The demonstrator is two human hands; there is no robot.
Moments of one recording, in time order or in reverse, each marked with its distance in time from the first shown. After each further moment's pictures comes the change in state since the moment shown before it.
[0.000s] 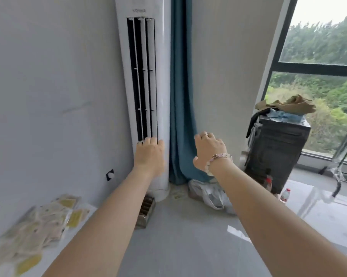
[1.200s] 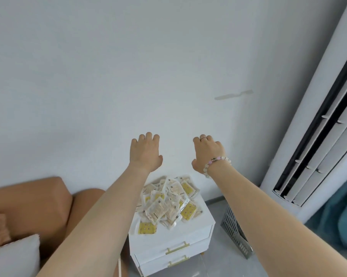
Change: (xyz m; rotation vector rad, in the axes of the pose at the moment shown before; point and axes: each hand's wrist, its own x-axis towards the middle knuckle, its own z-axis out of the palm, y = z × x) left_hand -0.052 -0.428 0.094 0.283 -0.231 -0.815; right_hand 0.230 -0.454 0.076 0.247 -0.003 -0.781
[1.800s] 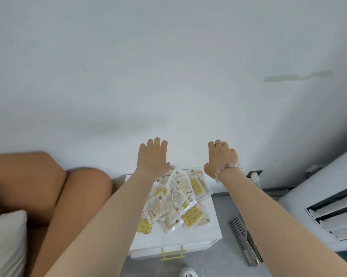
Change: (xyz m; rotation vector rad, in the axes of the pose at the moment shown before) left_hand 0.121 0.014 0.154 -0.028 -0.257 -0.108; right_hand 0.163 0.036 0.146 0.038 -0.259 -0.070
